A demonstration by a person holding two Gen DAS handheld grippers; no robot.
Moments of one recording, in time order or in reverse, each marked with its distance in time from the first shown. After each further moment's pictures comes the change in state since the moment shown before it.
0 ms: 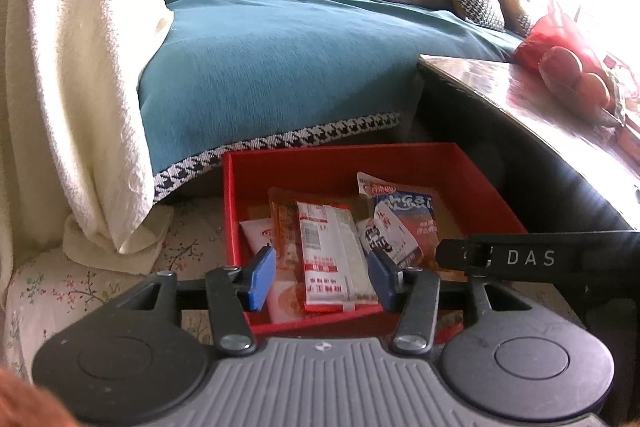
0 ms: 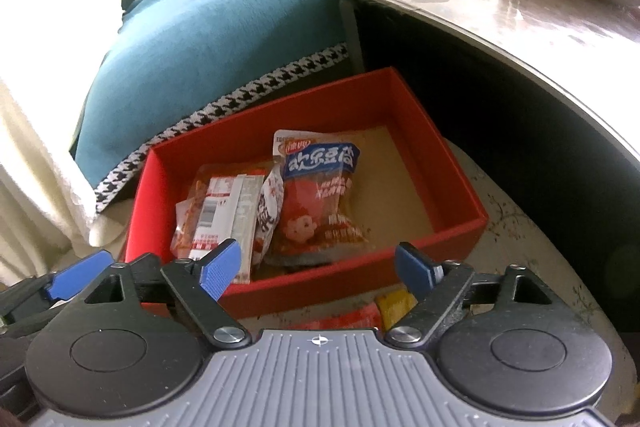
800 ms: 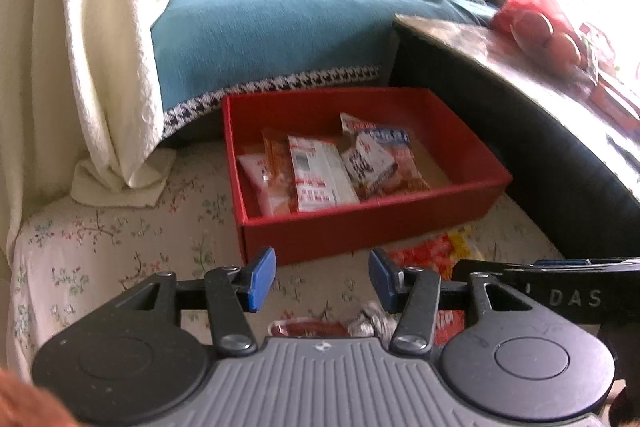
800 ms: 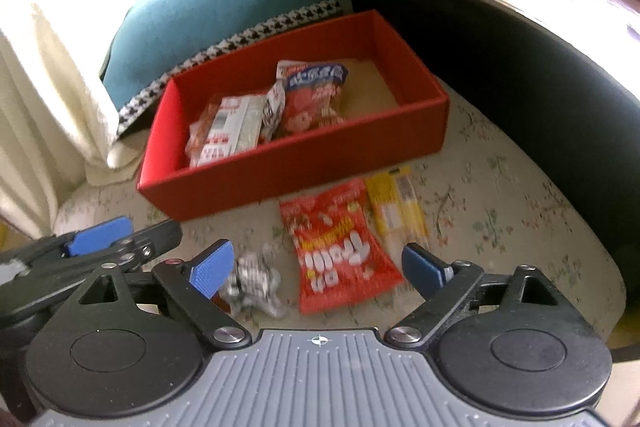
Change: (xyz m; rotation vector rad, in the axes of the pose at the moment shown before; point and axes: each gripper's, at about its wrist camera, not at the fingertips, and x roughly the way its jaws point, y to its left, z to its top) left arm -0.037 -0.001 -0.050 0.041 0.080 -0.041; right arm -0.050 -0.007 -0.081 -0.015 0.049 -0.010
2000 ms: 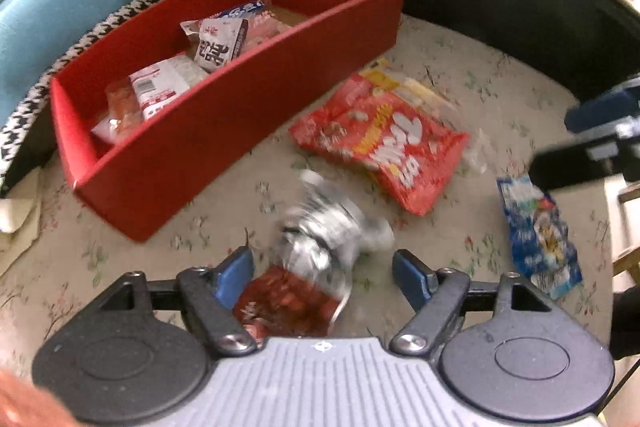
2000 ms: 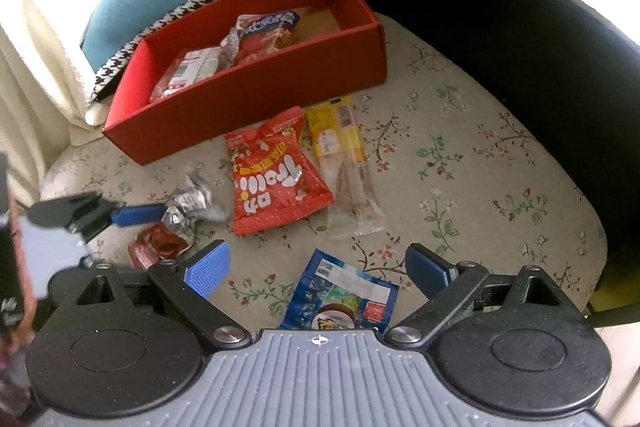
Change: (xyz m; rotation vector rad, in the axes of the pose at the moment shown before) left arm 0.062 -0.040 -0.054 0.500 0.231 -0.171; right arm -0.007 -0.049 -0.035 0.029 0.086 0.005
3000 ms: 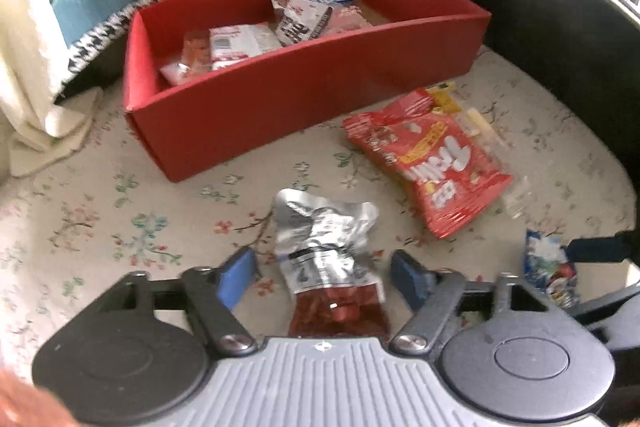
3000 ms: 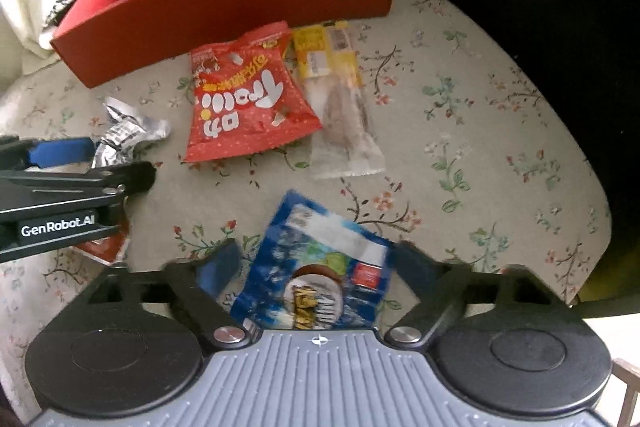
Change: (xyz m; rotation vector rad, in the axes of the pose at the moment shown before) left arm -0.006 -0.004 -0.003 -0.301 -0.003 0.155; right arm 0.047 0.004 -0.024 -0.093 0.084 -0.134
